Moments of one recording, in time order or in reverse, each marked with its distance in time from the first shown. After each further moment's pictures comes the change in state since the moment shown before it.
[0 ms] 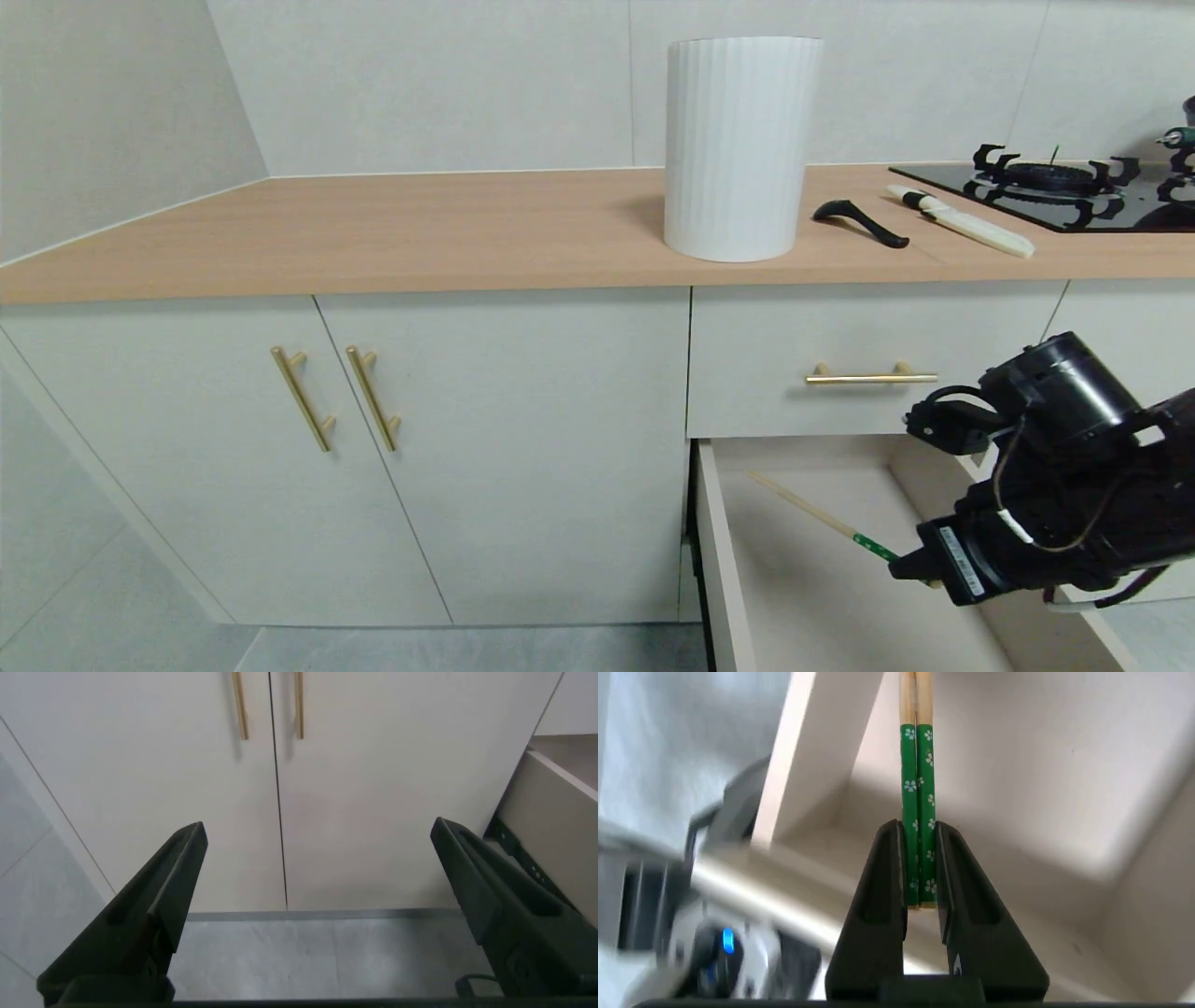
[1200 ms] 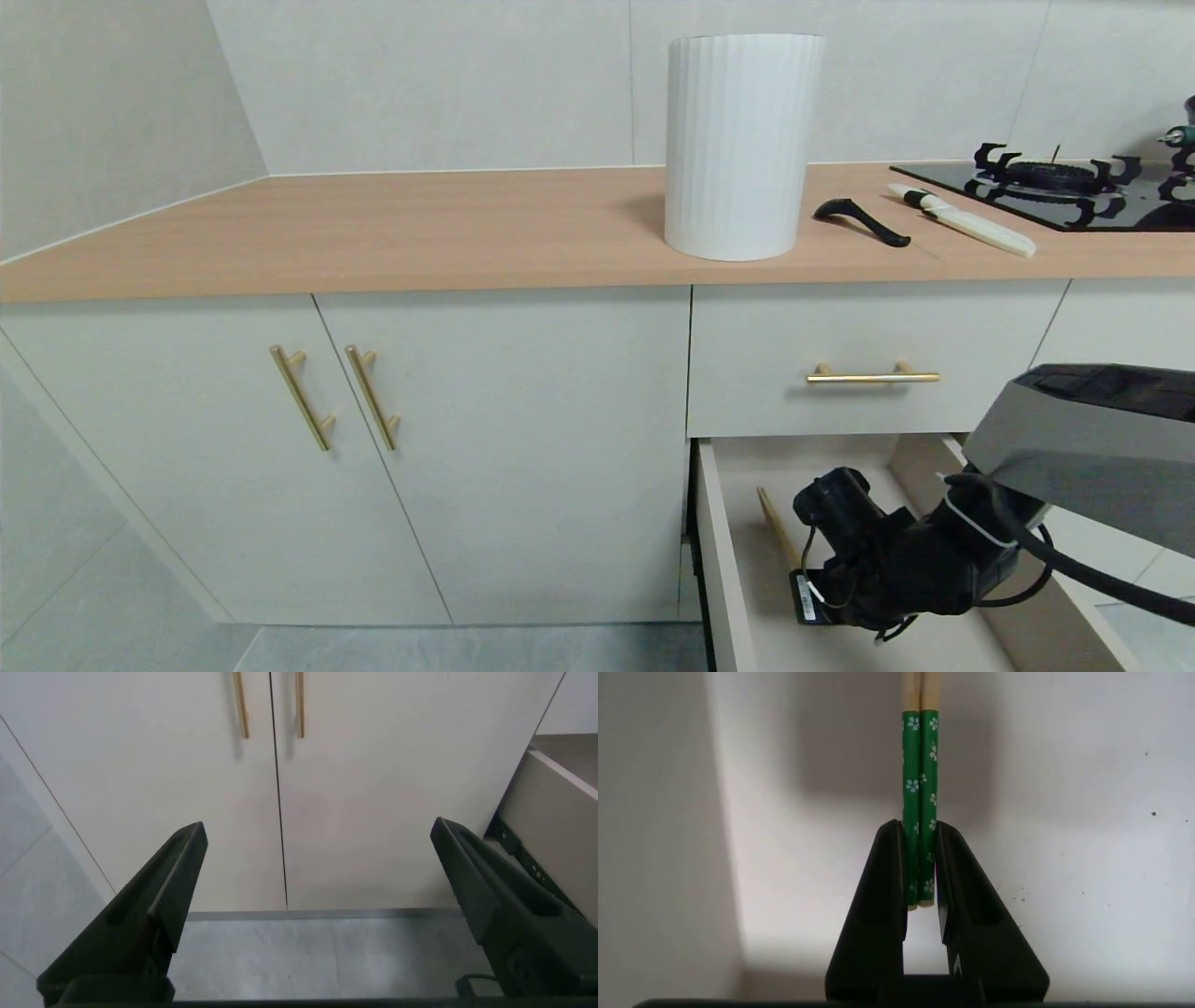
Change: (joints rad) left arm 0.000 0.000 0.000 0.000 0.000 0.000; right arm 0.045 0.679 0.042 -0.597 -0.243 0.250
